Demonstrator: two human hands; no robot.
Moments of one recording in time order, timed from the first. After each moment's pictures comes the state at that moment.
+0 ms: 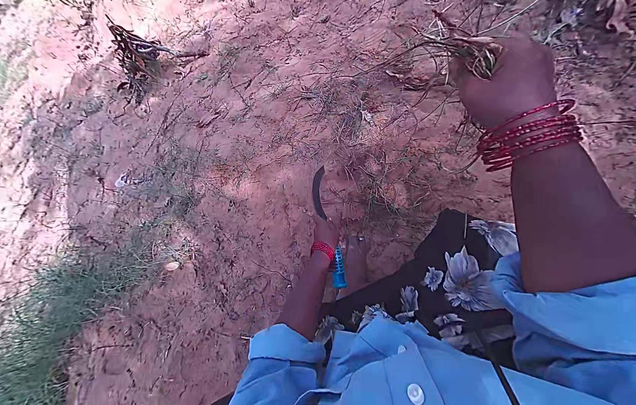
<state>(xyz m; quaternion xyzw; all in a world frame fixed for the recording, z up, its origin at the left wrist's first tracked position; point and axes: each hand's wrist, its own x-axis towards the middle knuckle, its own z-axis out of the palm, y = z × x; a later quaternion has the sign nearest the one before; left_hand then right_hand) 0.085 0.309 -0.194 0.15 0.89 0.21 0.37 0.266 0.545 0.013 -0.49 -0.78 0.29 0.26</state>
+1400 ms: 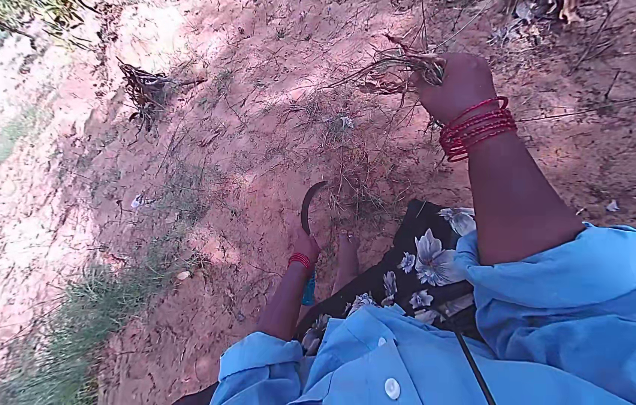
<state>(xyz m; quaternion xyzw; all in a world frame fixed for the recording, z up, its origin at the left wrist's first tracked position) 0.088 0.279 -0.152 0.19 0.91 0.04 0.36 0.299 0.559 0.009 -0.51 -0.76 0.33 0.21</state>
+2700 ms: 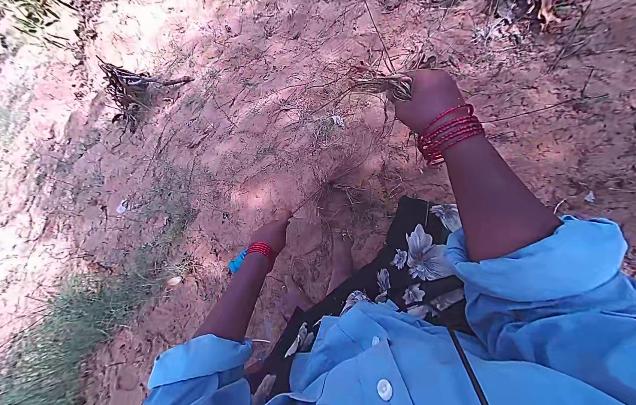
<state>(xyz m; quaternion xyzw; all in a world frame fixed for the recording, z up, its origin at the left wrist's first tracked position) 0.048 0.292 -0.078 0.40 0.83 -0.25 0.28 0.288 0.550 0.005 -0.51 -0.78 0.33 0.14</state>
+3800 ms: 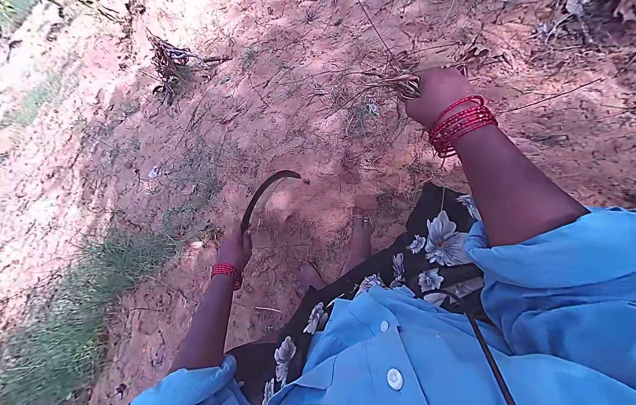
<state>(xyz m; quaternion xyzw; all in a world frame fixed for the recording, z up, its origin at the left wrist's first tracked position) -0.011 0.127 -0.049 0.29 0.94 -0.01 0.19 0.247 0.516 0.019 -0.44 -0.84 0.31 0.07</state>
